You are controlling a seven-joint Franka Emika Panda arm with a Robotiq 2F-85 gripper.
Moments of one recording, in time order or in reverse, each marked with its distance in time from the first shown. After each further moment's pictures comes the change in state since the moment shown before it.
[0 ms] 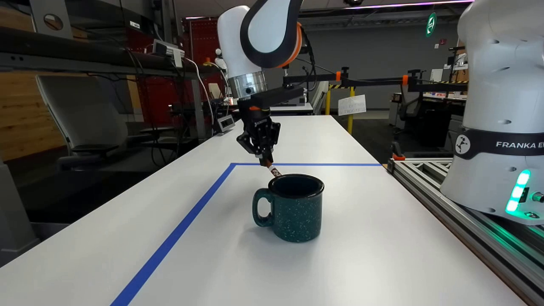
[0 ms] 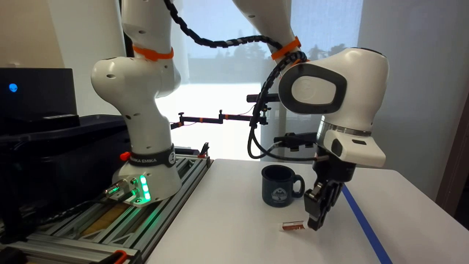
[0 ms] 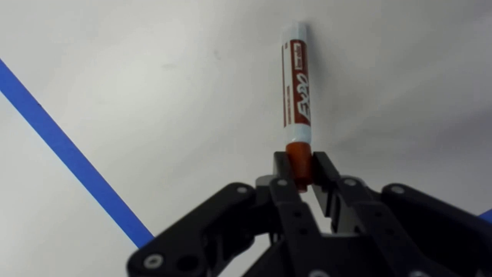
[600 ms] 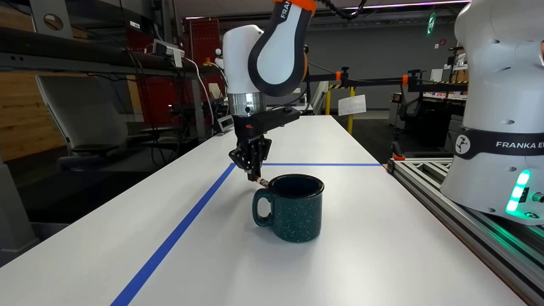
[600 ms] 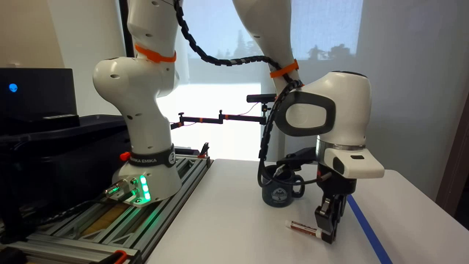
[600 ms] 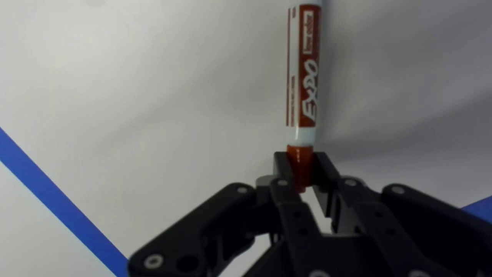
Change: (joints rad) arm 0.065 0.106 -0.040 -0.026 -0.008 0.287 -0.047
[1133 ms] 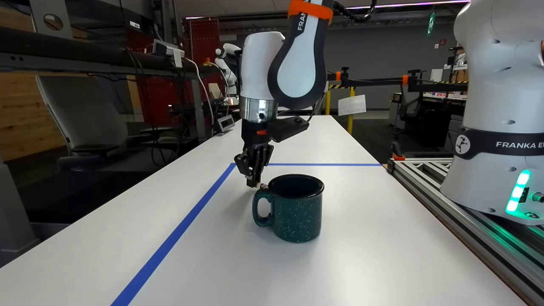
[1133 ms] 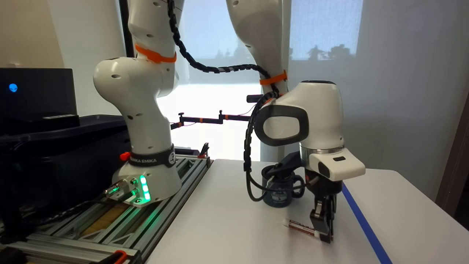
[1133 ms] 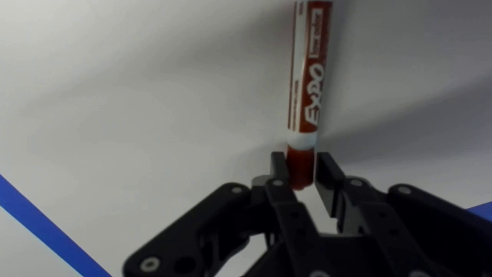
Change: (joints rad) arm 0.016 0.008 0.002 -0.117 0.061 0.269 -0.159
